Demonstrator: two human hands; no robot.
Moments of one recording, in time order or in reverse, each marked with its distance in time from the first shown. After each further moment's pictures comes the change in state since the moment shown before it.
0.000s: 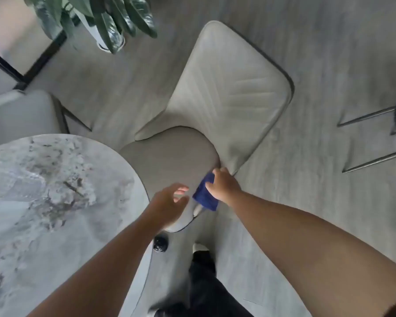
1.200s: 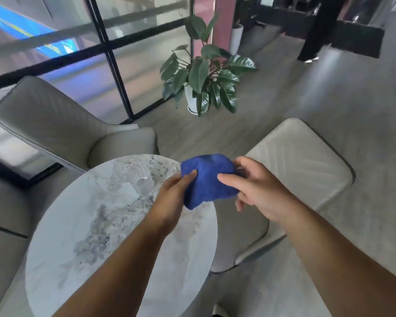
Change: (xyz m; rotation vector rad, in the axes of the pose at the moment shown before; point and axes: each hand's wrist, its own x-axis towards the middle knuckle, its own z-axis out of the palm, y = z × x) left_hand -0.167 0.002 -0.170 -0.954 0.396 0.240; right_hand -0.233 -0.229 -0.160 0.750 -0.245 -0.602
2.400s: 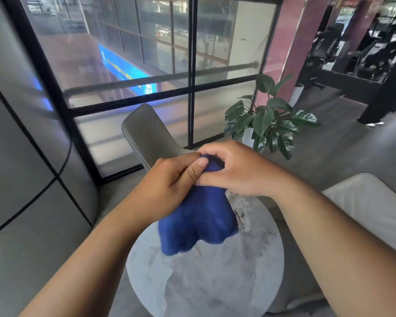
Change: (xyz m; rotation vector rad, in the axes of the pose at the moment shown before) left_hand -0.203 0.144 -0.202 0.806 0.118 0.701; right_hand -0.053 -0.172 0.258 -0.682 -0.427 -0.624
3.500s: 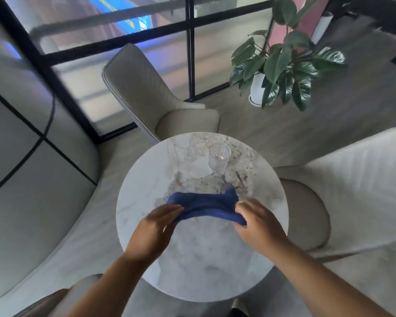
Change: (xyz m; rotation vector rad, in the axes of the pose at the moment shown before) left_hand -0.130 -0.190 0.154 0.356 -0.018 -0.280; right_hand -0.109 0.270 0.160 -0.398 0.237 0.130
